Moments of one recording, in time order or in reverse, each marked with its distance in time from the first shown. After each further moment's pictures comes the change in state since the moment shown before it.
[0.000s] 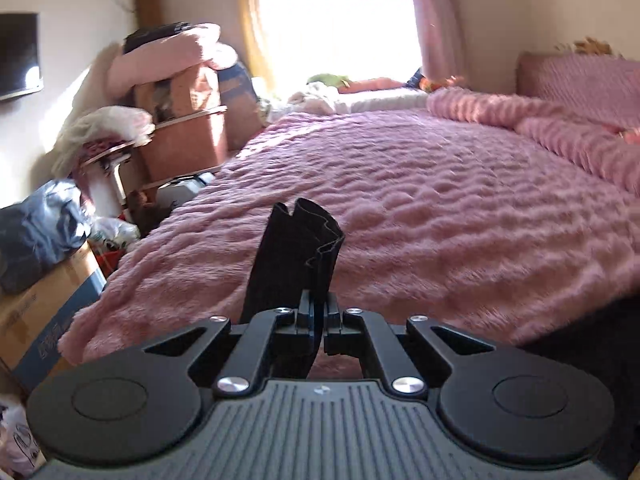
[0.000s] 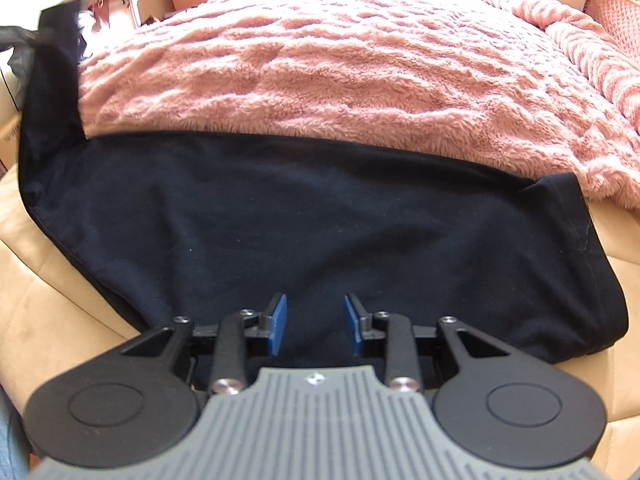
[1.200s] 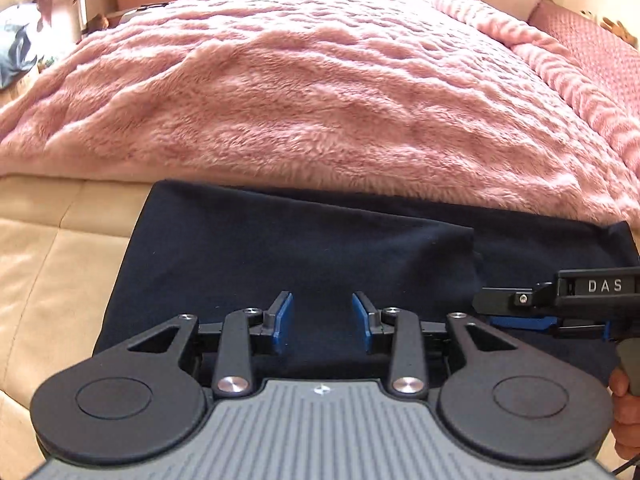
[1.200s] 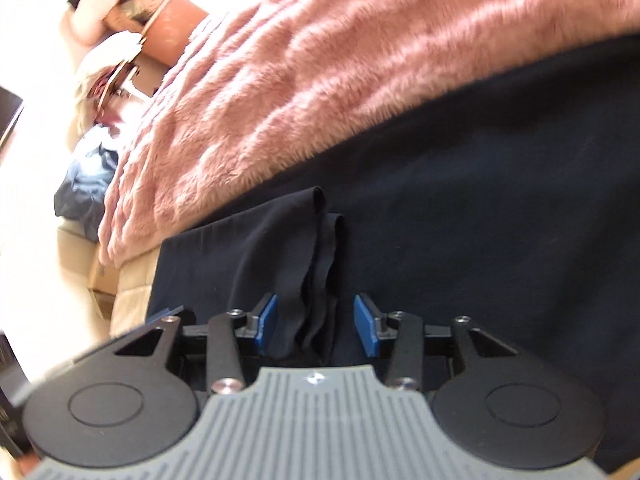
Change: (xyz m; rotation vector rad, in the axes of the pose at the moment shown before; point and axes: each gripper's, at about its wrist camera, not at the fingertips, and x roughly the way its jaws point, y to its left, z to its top) left arm 0.052 0.002 -0.091 -0.286 0.411 -0.191; right arm 0.104 0.025 0.060 0.555 0.130 0.429
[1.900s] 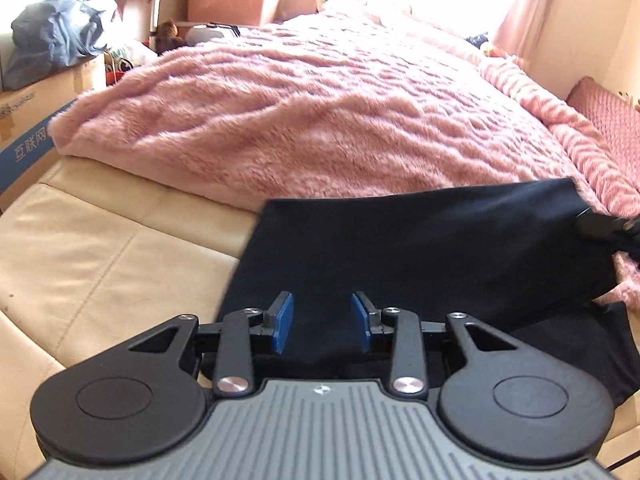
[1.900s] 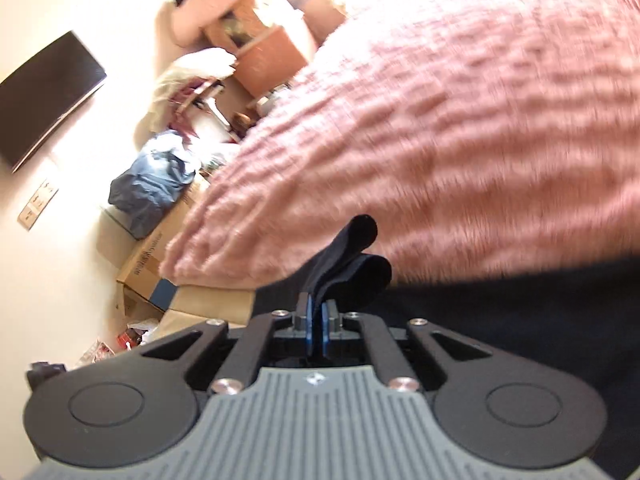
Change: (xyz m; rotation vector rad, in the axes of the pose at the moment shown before) left arm -0.070 0.046 -0.004 -0.183 -0.151 0.057; right arm -0.088 0.125 0.025 -0.349 -0.195 0.066
